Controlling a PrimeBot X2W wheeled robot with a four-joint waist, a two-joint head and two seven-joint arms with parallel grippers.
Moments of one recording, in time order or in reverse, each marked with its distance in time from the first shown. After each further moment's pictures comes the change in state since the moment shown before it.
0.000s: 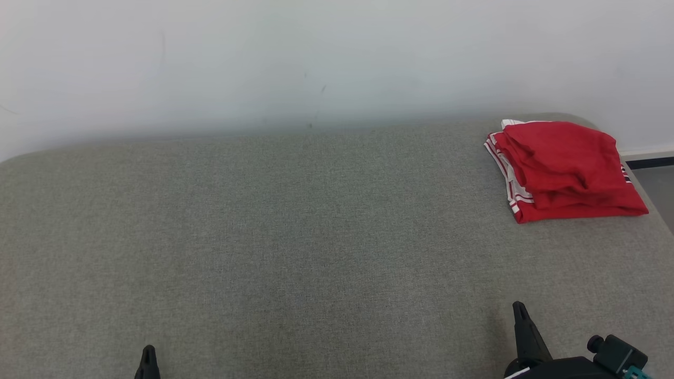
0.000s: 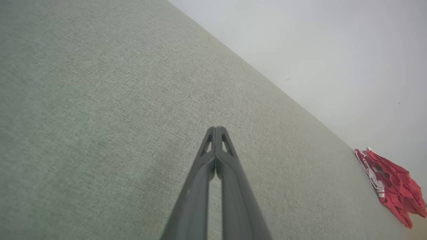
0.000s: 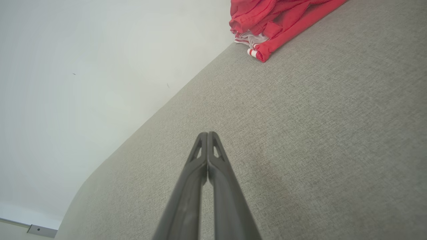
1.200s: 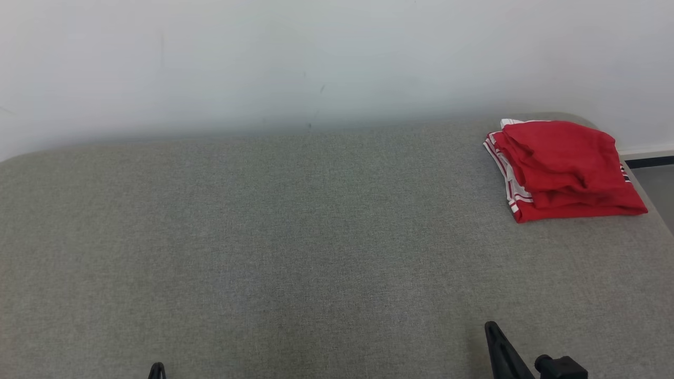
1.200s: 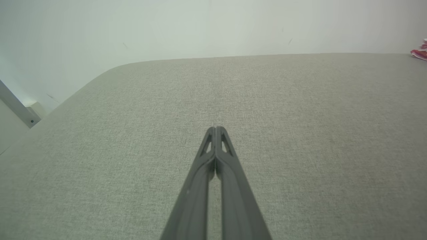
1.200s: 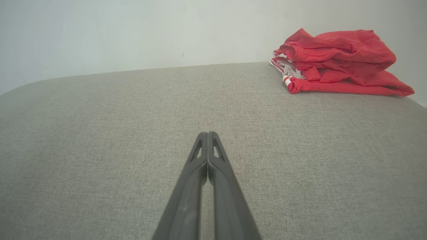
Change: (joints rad) left arm 0.088 0.000 -0.030 -0.012 0.638 0.065 -0.147; right arm 0.048 0.001 0.055 0.029 -0.631 0.000 -0.147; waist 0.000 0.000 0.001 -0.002
